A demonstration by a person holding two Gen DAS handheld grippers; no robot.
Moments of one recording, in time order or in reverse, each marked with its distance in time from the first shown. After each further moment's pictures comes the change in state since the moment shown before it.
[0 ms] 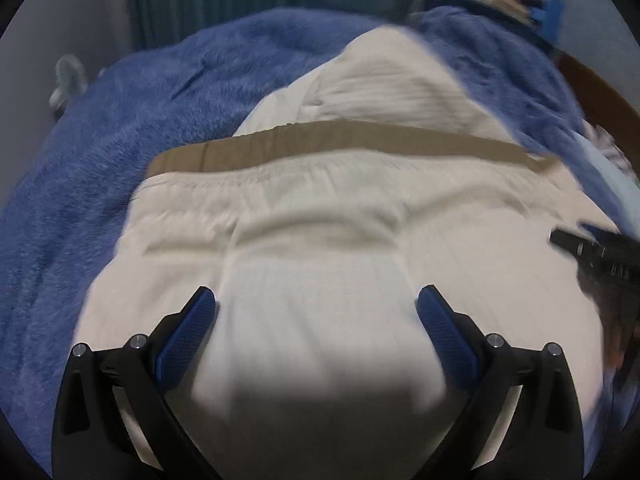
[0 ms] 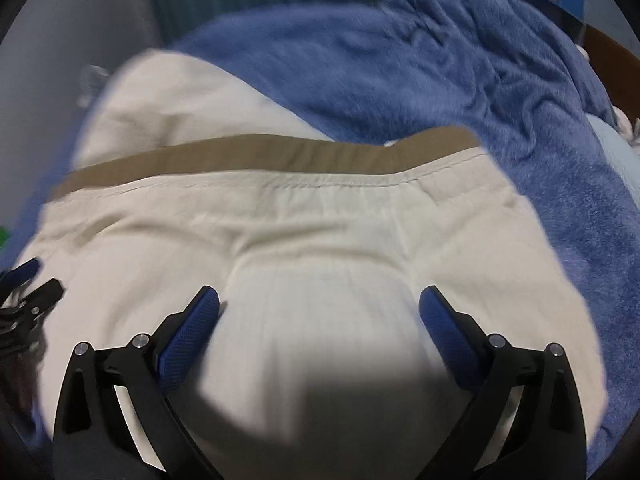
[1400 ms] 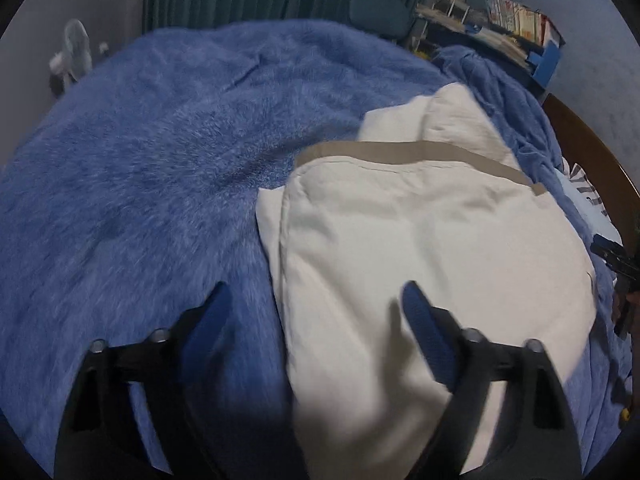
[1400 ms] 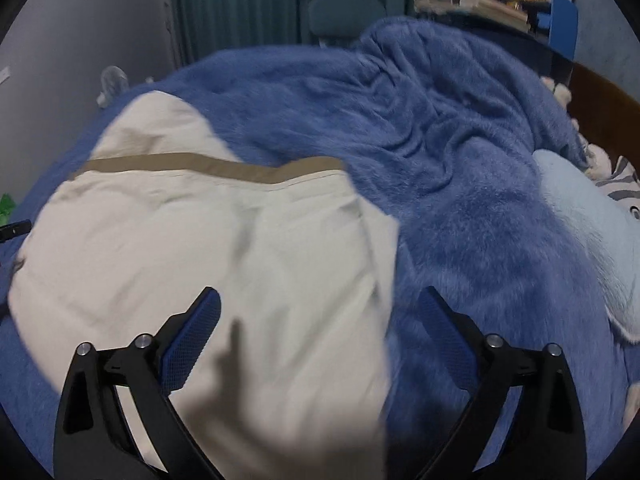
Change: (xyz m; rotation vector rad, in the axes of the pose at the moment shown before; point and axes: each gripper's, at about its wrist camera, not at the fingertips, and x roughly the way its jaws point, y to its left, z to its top) left arm -0.009 0.138 -0.010 -0.122 0.000 -0.159; right arm -0.043 -0.090 0.009 -0.088 -0.068 -0.039
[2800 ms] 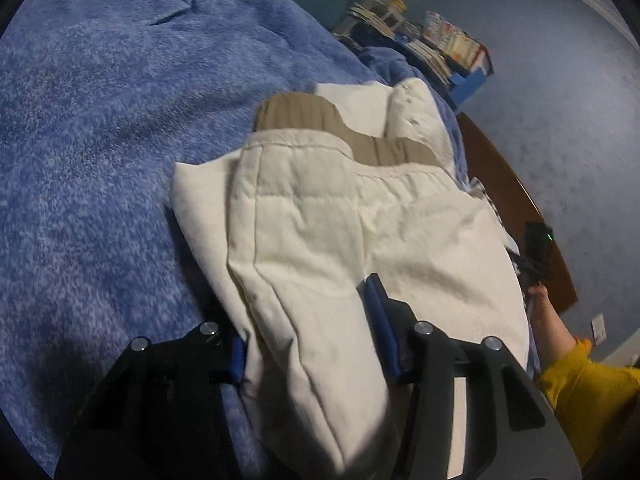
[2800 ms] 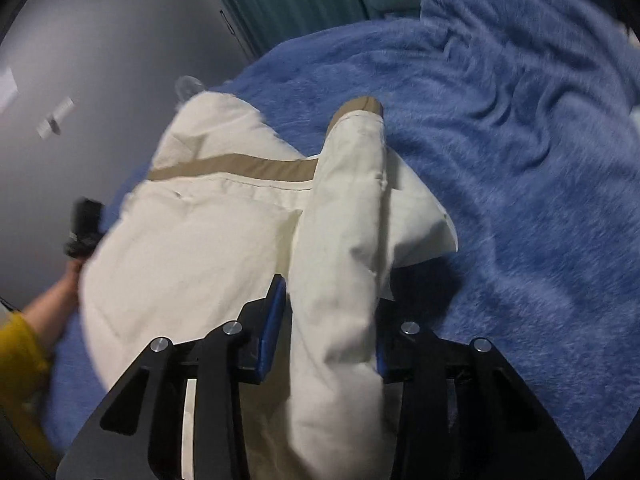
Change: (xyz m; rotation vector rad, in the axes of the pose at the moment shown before) left arm 0.068 0.039 -0.006 -0.072 0.022 -0.504; right arm 0.040 -0.034 -0.010 0.077 0.058 0.483
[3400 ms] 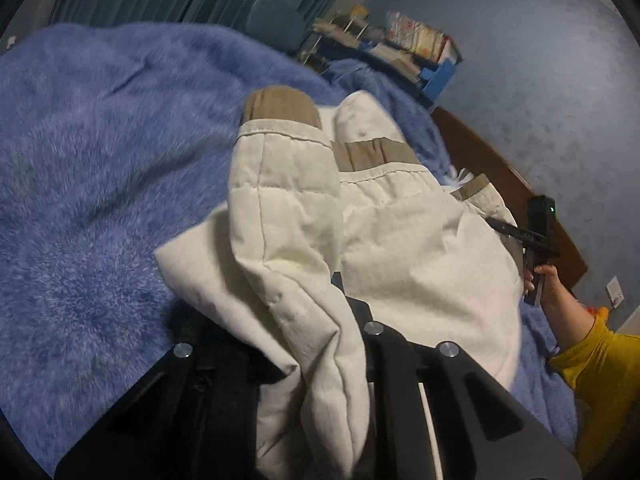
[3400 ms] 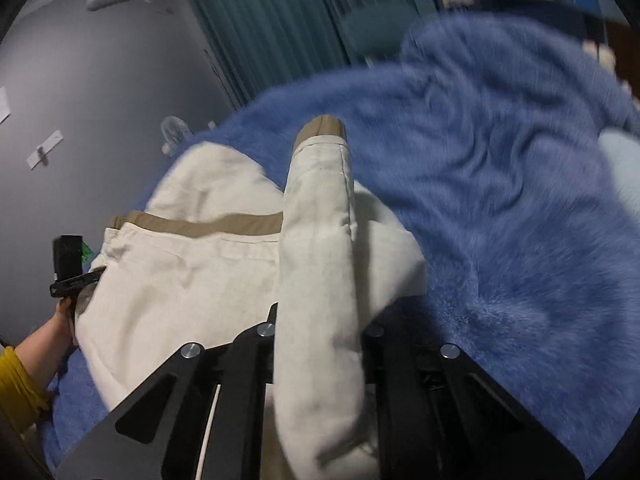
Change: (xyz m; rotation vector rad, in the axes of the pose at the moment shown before) left arm -0.032 -0.062 0.000 0.161 -0.088 0.010; right arm -0.039 0.039 0.011 -0.005 -0.197 -0.117
